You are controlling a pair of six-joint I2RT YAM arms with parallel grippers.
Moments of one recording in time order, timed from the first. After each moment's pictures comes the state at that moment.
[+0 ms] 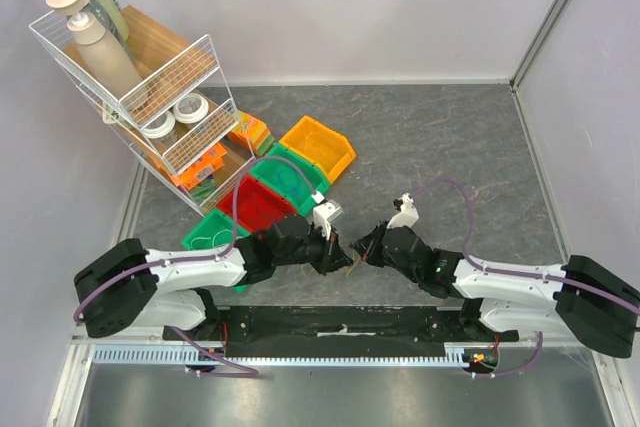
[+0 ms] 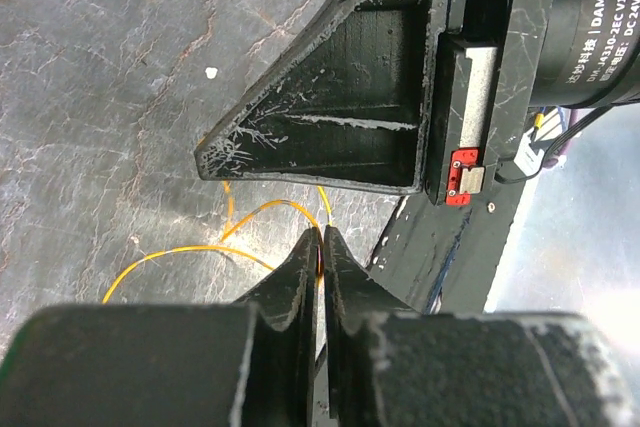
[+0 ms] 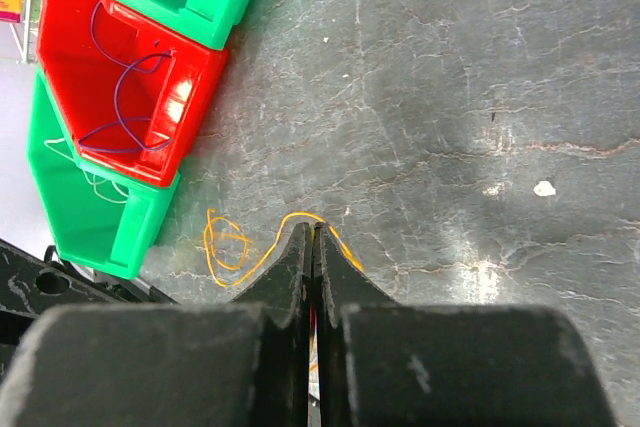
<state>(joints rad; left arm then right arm) -1.04 1.26 0.47 0.35 0.22 -0.51 1.05 1.09 0.33 0.22 0.33 1.12</state>
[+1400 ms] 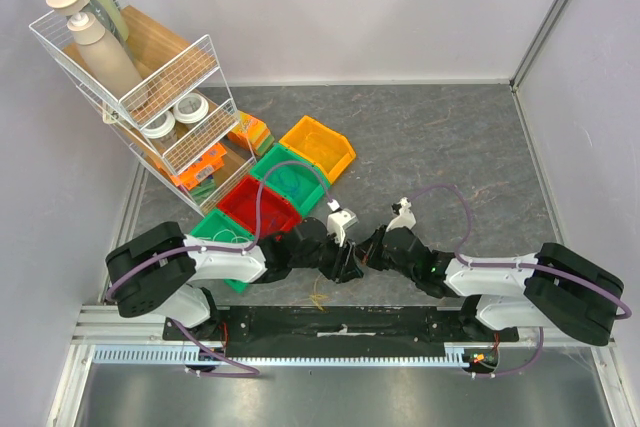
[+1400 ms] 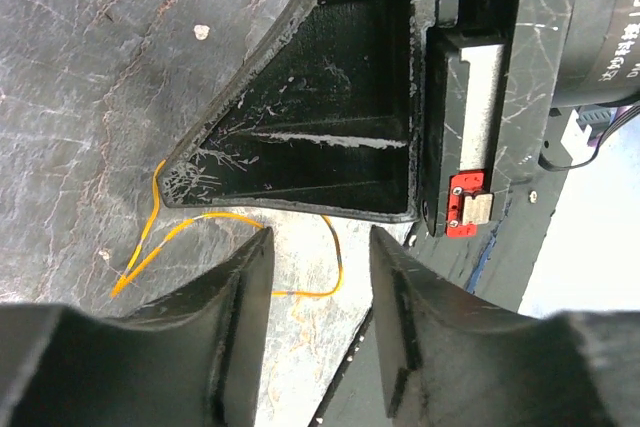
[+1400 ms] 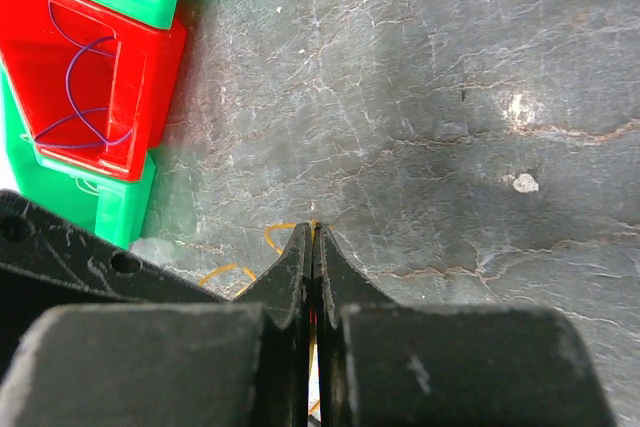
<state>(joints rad) -1.08 1.47 0.51 0.41 0.22 -0.51 0.99 1.24 0.26 0.41 0.22 1.17</state>
